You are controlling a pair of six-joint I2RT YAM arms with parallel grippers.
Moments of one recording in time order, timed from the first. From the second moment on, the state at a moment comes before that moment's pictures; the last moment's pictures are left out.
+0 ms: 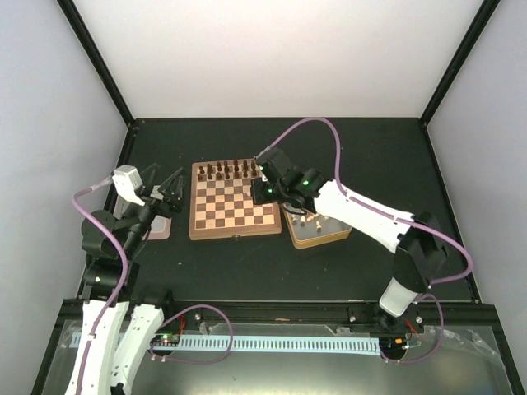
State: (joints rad) left arm -0.10 0.47 0.76 -0.16 0.31 -0.42; right arm 0.87 1.65 1.42 -0.55 -0.02 0.60
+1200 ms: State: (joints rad) left arm -0.10 0.44 0.74 -0.16 0.18 -0.35; right arm 0.99 2.10 1.77 -0.89 0.20 0.69
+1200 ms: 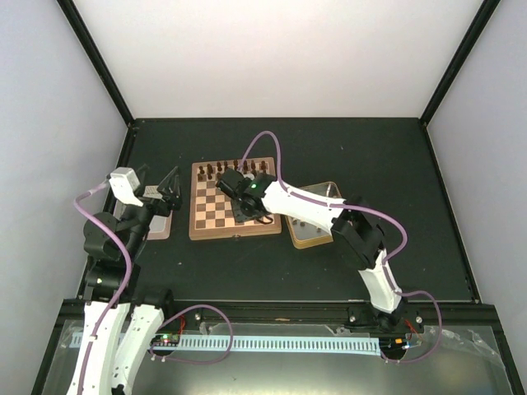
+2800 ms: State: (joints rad) left arm -0.10 0.43 0.73 -0.17 0.16 -0.32; right arm 0.82 1.70 1.52 -0.81 0.22 0.68
